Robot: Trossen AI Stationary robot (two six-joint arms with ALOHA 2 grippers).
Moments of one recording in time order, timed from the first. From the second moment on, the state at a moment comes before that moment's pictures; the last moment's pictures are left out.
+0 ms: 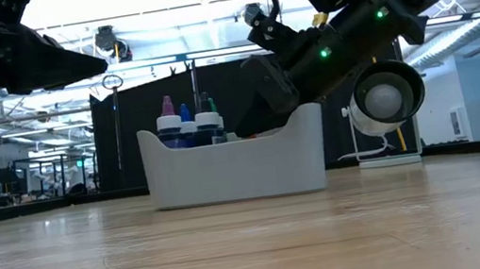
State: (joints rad) left arm -0.50 1.13 0.19 0.81 -0.66 0.15; right arm 0.20 1.86 0.83 0.49 0.60 0.26
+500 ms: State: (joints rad) left arm -0.50 1.13 0.19 0.81 -0.65 0.15; right arm 0.19 1.87 0.83 0.47 0.60 0.22
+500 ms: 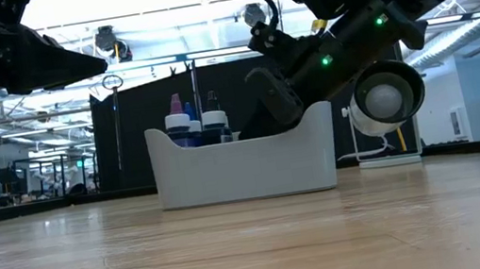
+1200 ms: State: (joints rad) left arm -0.50 1.13 0.19 0.81 -0.65 0.15; right arm 0.21 1.73 0.83 0.44 0.61 0.15
